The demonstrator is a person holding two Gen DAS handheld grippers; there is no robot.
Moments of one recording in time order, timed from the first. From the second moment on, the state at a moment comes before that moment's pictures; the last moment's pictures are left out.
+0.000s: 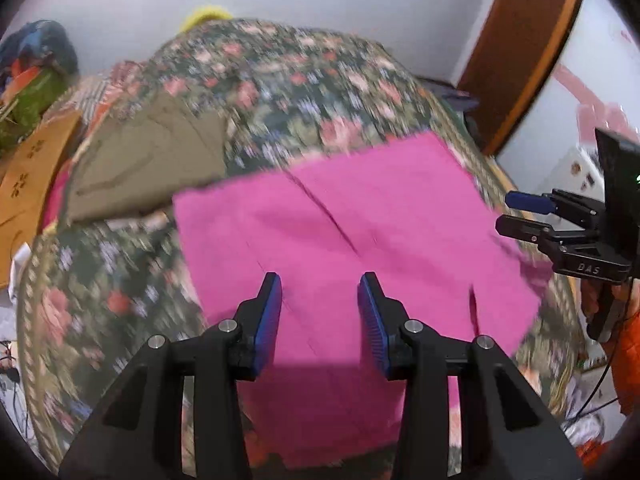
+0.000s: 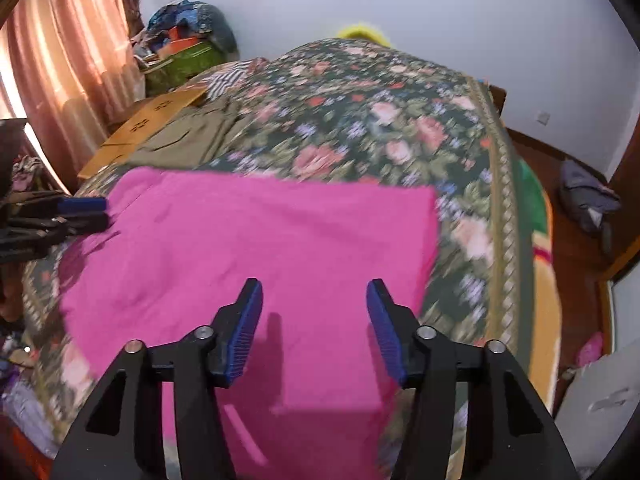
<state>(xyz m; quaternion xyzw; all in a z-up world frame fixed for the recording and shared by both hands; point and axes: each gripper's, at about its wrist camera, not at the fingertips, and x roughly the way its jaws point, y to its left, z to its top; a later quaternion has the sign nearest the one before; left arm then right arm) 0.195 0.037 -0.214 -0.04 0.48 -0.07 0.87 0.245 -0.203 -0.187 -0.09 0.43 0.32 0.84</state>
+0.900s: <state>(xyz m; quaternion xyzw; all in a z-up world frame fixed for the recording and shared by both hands) 0.092 0.075 -0.187 -0.10 0.45 0.05 0.89 0.173 -0.256 -0.171 -0.05 0.43 0.24 0.87</state>
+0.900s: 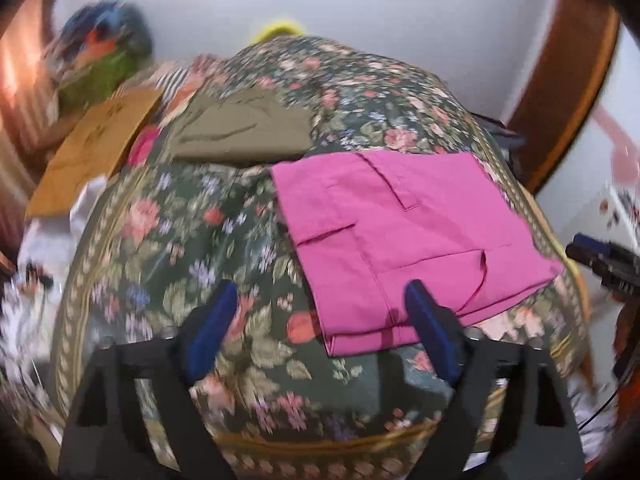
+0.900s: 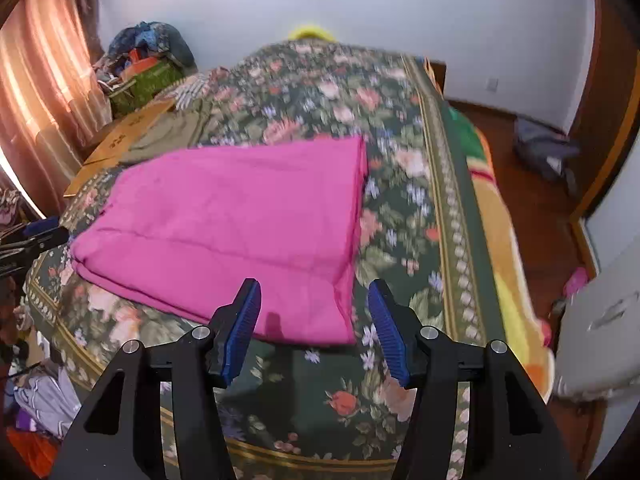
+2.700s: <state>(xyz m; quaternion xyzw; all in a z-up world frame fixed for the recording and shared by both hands) 0.137 0.054 -0.184 -0.16 0.41 0.04 0.90 0.185 -0.179 -0.175 -0.07 0.42 0.32 0.85</state>
